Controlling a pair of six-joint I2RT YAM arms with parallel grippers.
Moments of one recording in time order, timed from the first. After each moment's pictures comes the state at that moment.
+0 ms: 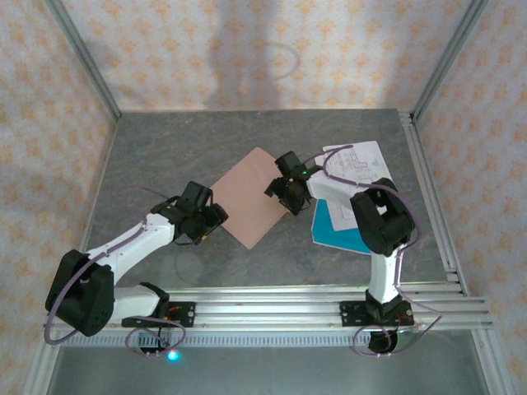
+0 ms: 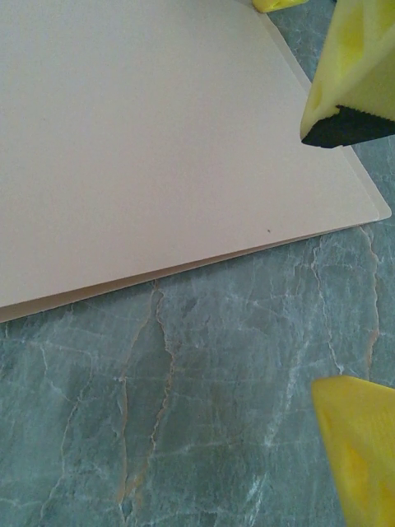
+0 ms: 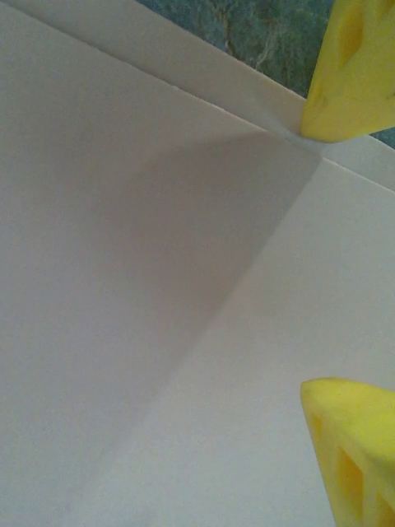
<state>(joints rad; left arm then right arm) -0.40 1.25 0.71 -0.57 0.05 -1.12 0.59 1.93 1.27 -0.49 -0.15 1.14</state>
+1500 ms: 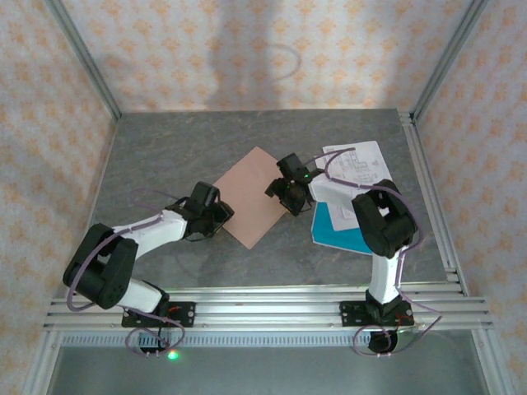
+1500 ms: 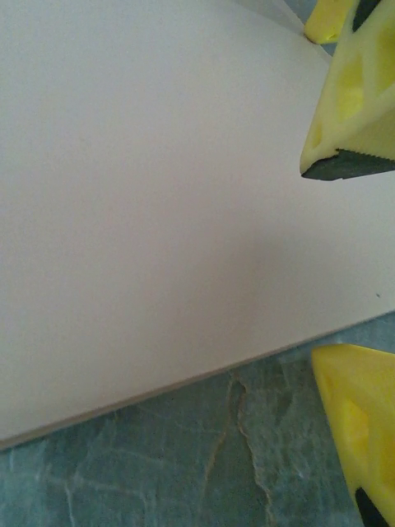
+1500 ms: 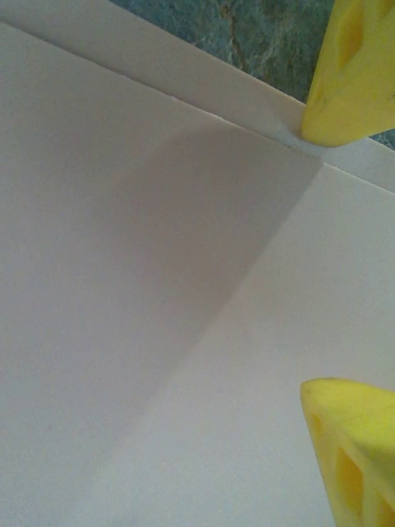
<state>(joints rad) -0.41 1.45 0.66 -0.22 0.08 -1.20 0.59 1.90 1.22 -0.42 -0.14 1.15</state>
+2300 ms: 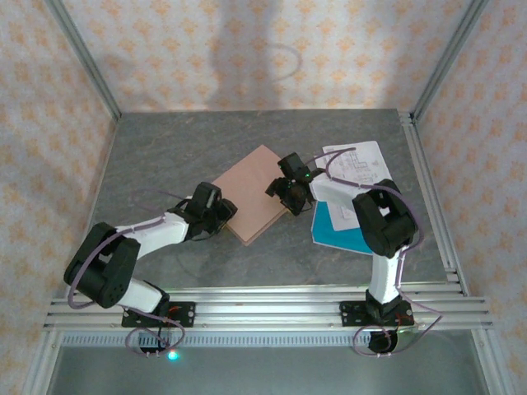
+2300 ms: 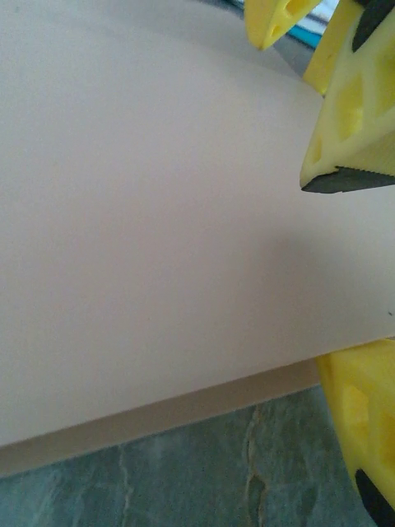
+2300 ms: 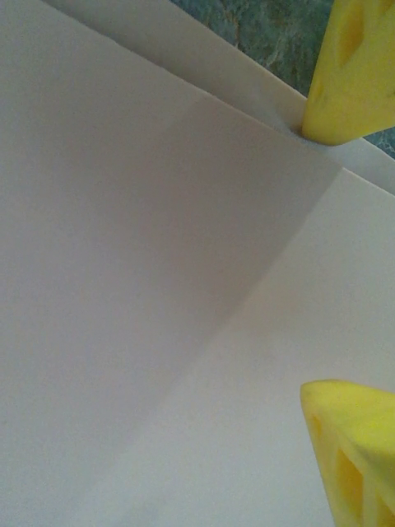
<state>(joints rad) -0.43 1.44 0.62 -0.07 0.08 -1.24 0.58 1.90 1.22 -0.42 -0.16 1.14</state>
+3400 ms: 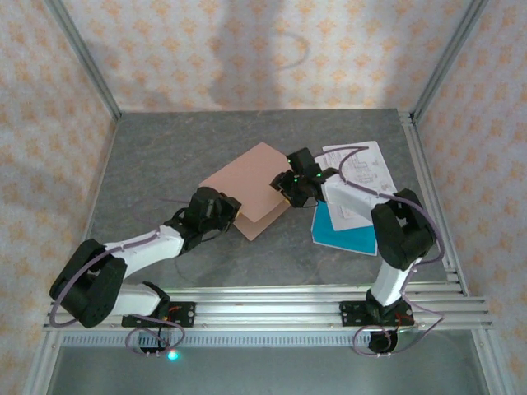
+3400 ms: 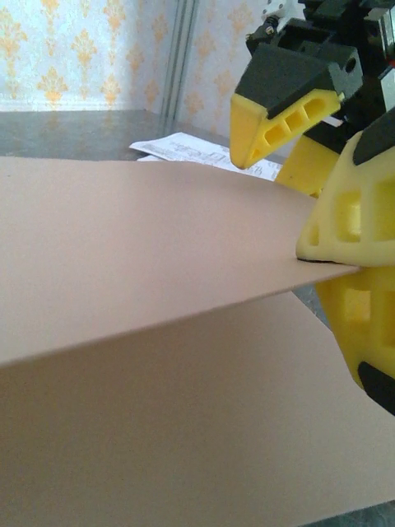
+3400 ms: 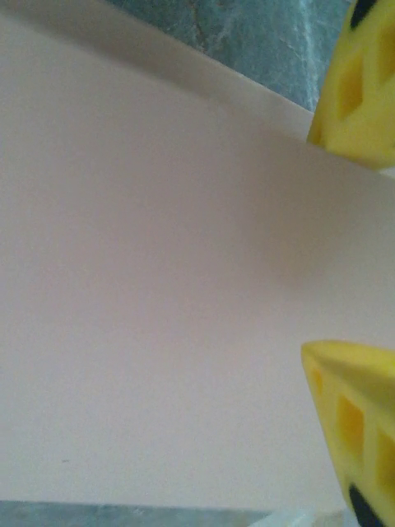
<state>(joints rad) -0.52 1.30 0.52 0.20 0.08 -1.49 0.56 1.75 1.16 -0.36 -0.20 1.19</state>
